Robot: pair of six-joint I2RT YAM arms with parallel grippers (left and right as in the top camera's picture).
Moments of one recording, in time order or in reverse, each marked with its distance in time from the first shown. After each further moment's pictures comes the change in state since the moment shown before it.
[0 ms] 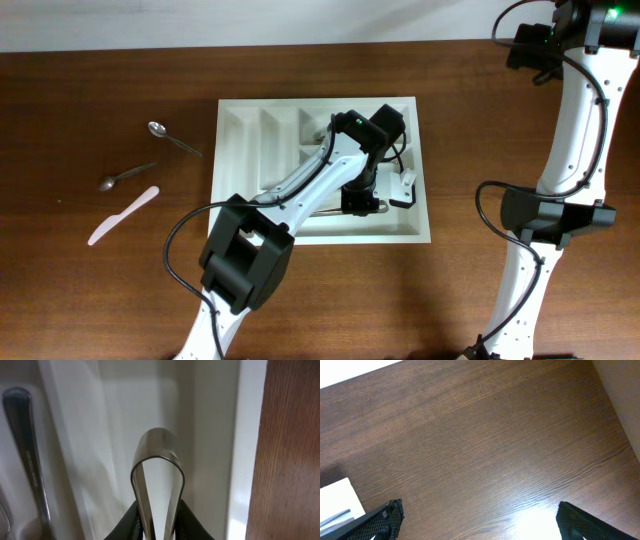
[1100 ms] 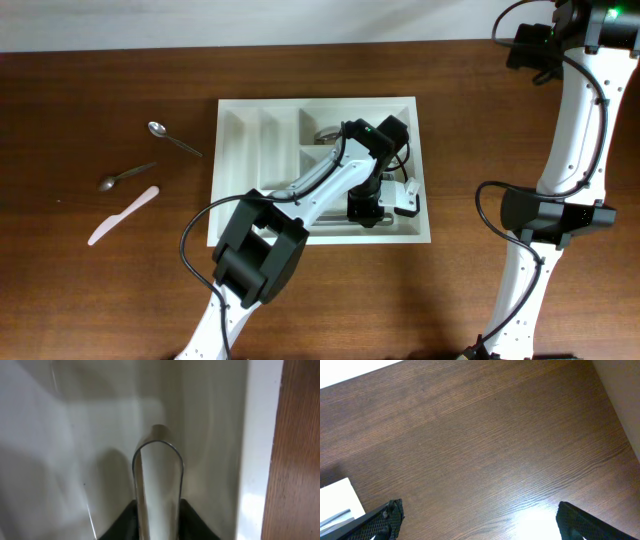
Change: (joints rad) left arm -0.018 0.077 0.001 0.020 0.061 0.003; right arm 0.000 0.000 0.000 0.000 0.000 0.000
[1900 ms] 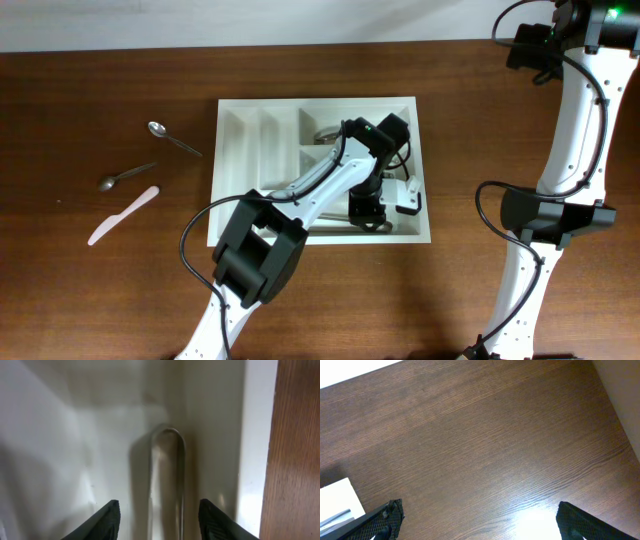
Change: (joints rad) left arm 0.000 0.000 0.025 0.000 0.007 -0.003; right arm 0.000 0.000 0.000 0.000 0.000 0.000
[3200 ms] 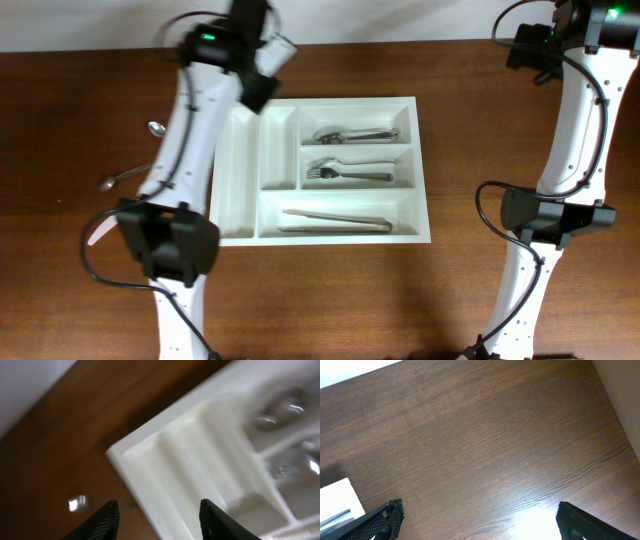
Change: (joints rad) left arm 0.503 -0.116 0.371 -0.062 -0.367 -0.577; right arm 0.000 0.000 0.000 0.000 0.000 0.000
